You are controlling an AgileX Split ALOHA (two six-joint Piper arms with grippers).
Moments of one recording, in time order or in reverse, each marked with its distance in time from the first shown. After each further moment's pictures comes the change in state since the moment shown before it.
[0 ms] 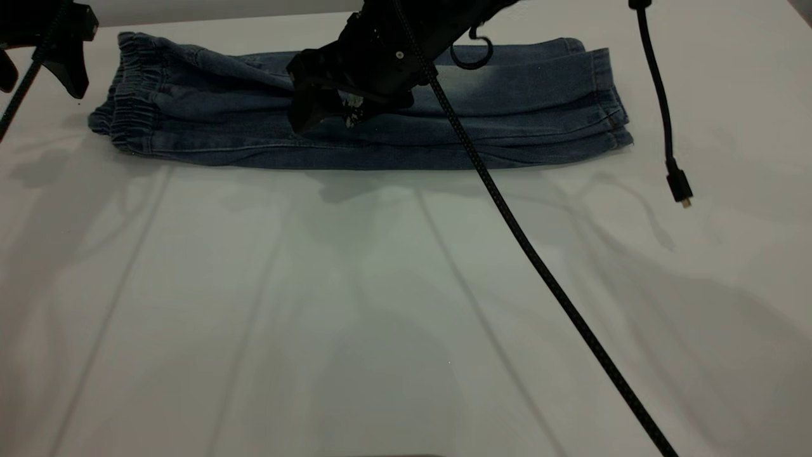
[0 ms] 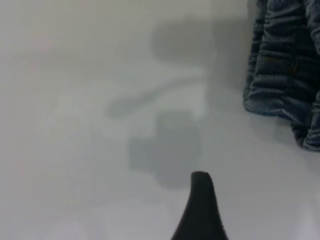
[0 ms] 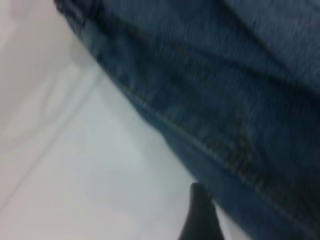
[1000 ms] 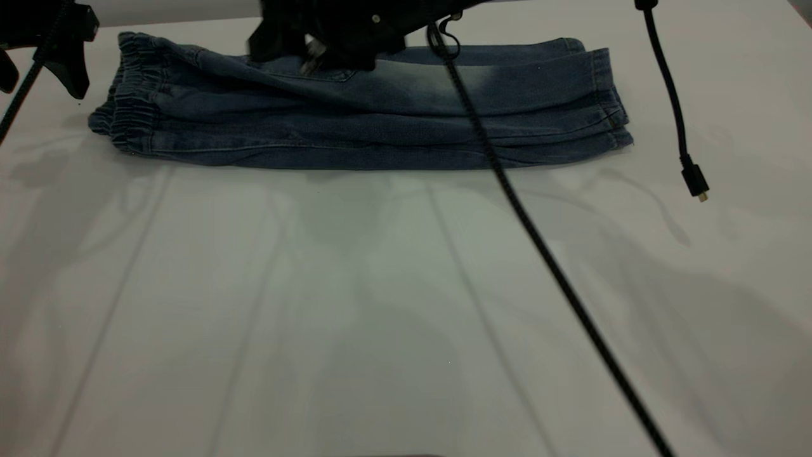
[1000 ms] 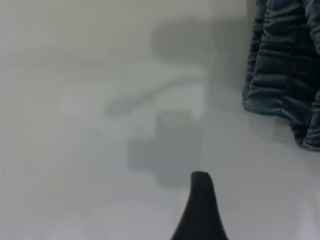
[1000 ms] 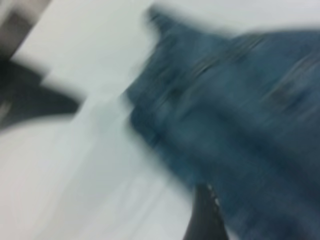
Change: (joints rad) left arm 0.000 0.000 0.000 0.000 0.000 -0.002; right arm -0.012 0.021 -0.040 0.413 0.091 -0.259
